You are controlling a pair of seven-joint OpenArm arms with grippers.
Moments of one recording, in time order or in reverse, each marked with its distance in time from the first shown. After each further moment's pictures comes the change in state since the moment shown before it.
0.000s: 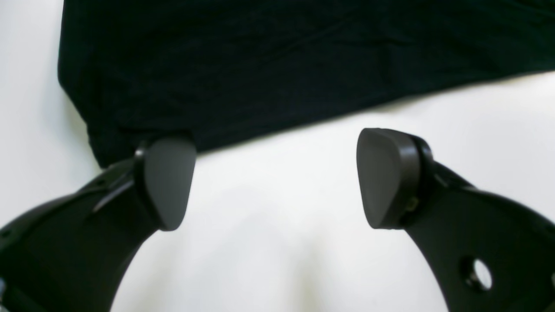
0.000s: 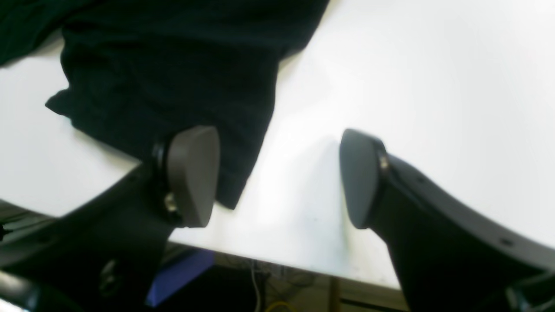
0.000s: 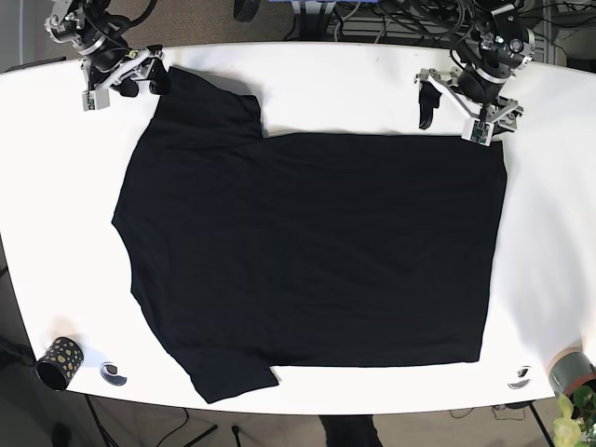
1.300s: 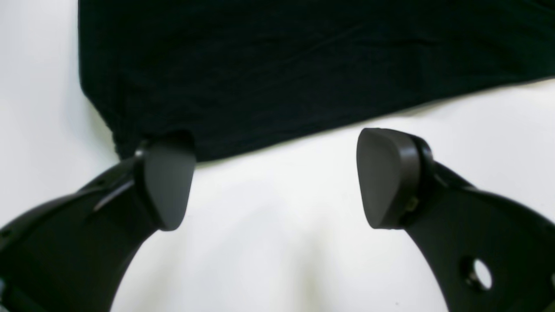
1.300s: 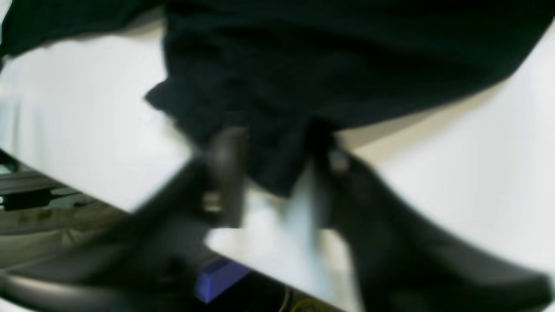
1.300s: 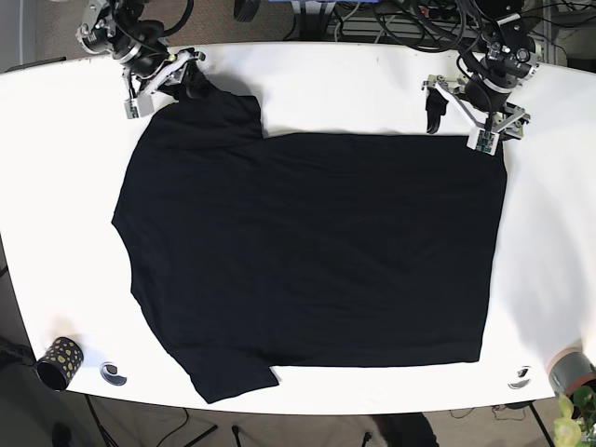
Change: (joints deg) left arm -2.4 -1.2 -2.0 0.0 -1.0 -0.1 5.2; right arm 2.4 -5.1 -7.0 2.2 0.3 0.2 -6.1
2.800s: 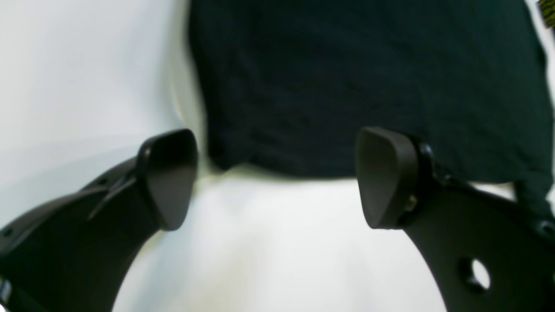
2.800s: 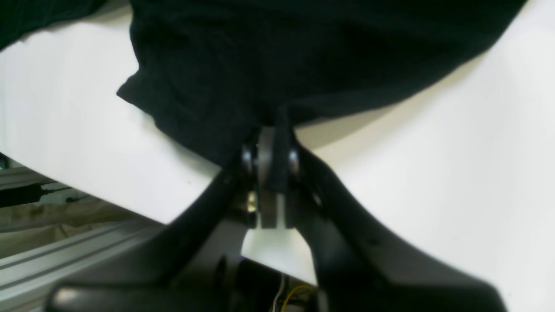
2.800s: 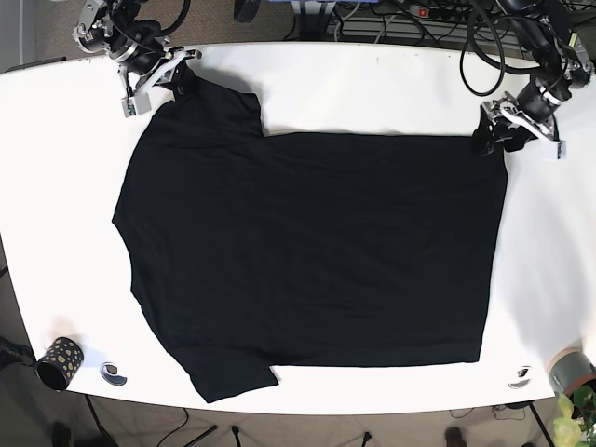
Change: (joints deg) left arm -11.1 -12.1 -14.2 -29.0 -42.4 -4.2 15.2; right arm 0.0 0.5 1.4 0.1 -0.6 -0.2 -1.4
